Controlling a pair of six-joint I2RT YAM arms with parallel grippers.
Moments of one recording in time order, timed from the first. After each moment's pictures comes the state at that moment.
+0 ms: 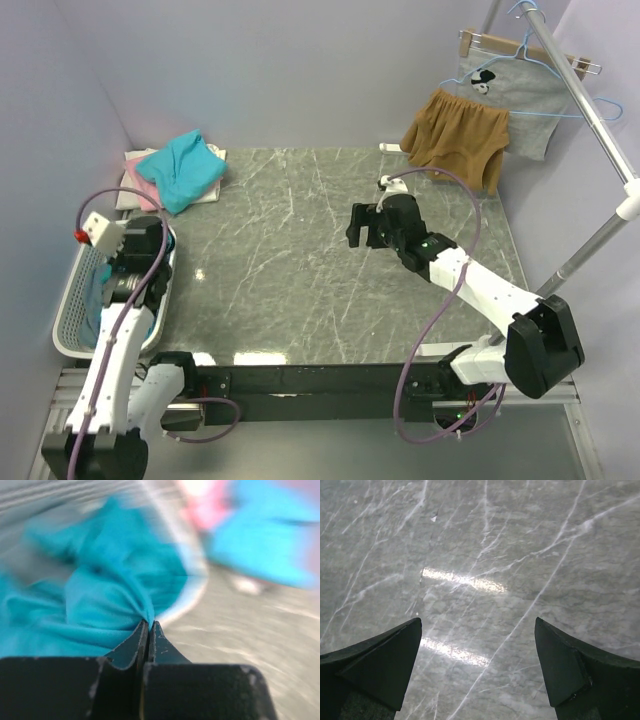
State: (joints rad) left arm -0.01 0.84 0.78 -0.65 -0.71 -0.95; right arm 0.52 1.31 0.89 -0.15 0.08 0.37
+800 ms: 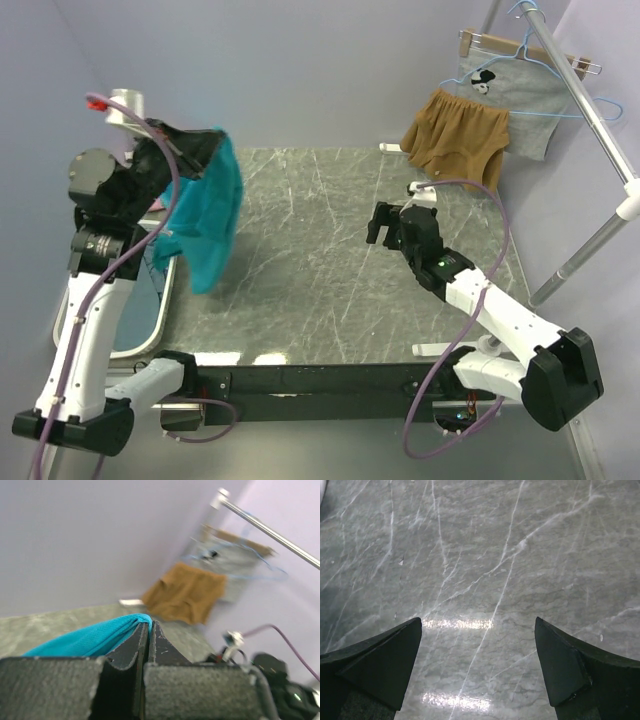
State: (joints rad) left arm -0.14 1.01 1.40 -0.18 0.37 -0.54; right arm 0.51 1.12 0.75 -0.08 0.32 0.42
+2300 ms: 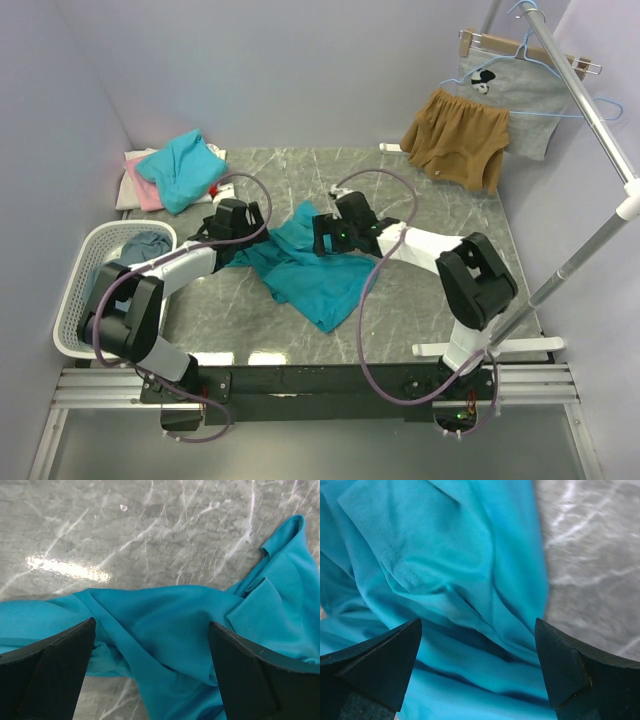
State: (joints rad) left arm -0.37 1.51 0.80 0.02 -0.27 -0.57; right arm 0.60 1.76 1.08 -0.12 -0.06 0.37
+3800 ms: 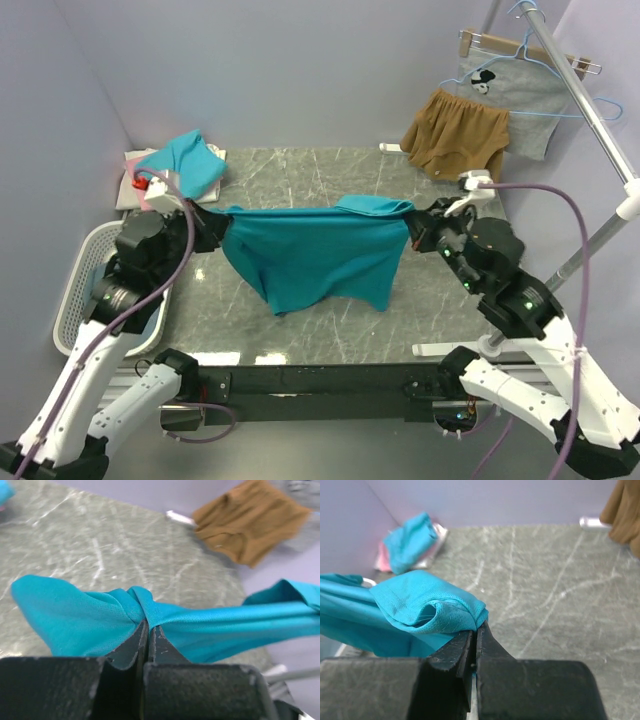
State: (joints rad) left arm -0.38 0.74 1.01 -0.47 -0.01 -0.58; right arm 0.66 0.75 1.09 -0.49 0.30 0.36
